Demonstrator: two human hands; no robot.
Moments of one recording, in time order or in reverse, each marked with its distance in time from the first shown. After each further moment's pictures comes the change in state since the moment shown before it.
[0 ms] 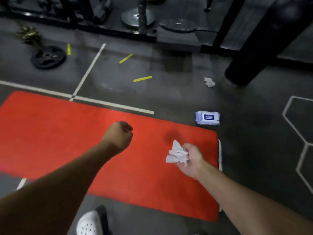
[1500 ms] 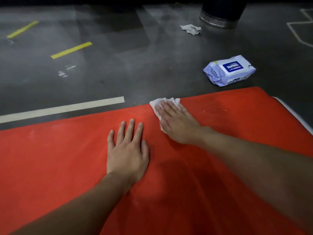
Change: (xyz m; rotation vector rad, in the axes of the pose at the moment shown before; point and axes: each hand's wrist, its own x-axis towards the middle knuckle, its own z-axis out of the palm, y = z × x) left_hand 0.411 -0.292 0.442 0.606 0.117 0.700; right_hand 0.608 -0.030 -0.080 -2.073 0.657 -1.135
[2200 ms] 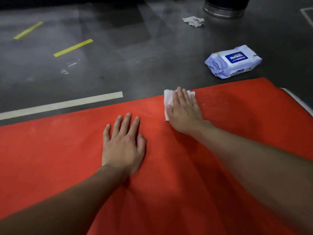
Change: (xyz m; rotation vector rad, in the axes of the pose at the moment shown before) left_hand 0.002 0.003 0.001 0.028 0.014 -0.021; right_hand 0.005 0.007 -0.001 0.137 0.037 0.317
